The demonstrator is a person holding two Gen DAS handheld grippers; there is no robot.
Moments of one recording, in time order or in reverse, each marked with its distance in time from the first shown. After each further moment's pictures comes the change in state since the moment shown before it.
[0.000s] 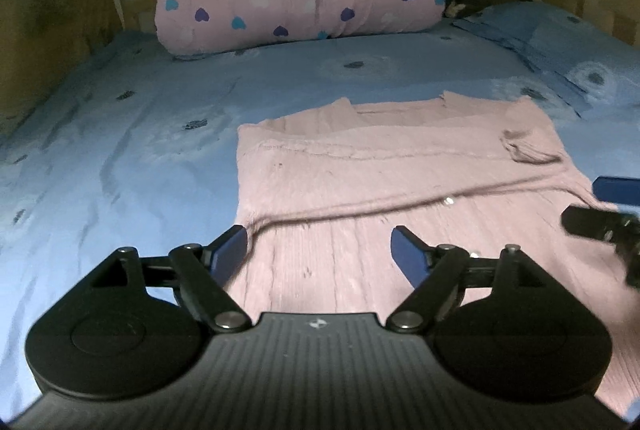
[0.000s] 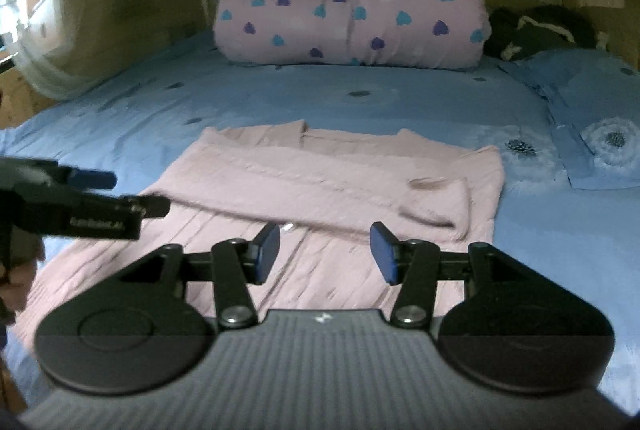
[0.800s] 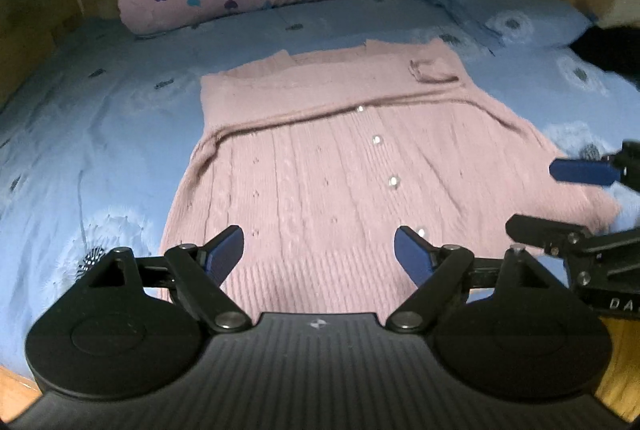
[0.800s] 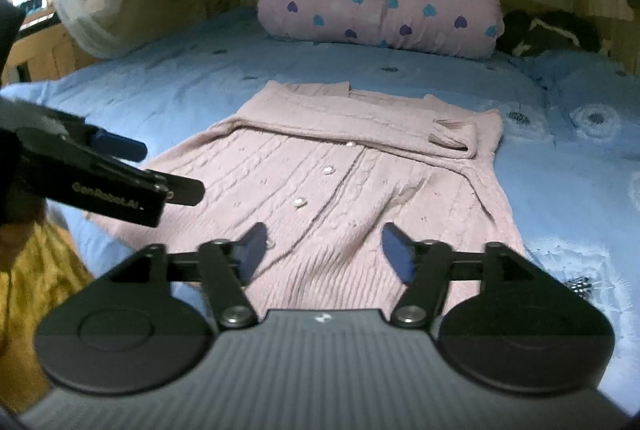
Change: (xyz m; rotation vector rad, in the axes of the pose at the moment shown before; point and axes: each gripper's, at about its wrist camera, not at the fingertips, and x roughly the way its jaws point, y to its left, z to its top) left arm -0.106 -0.015 -0.070 0.084 0.102 -0.137; right arm -0.105 0.054 -0.062 -0.083 0.043 0.019
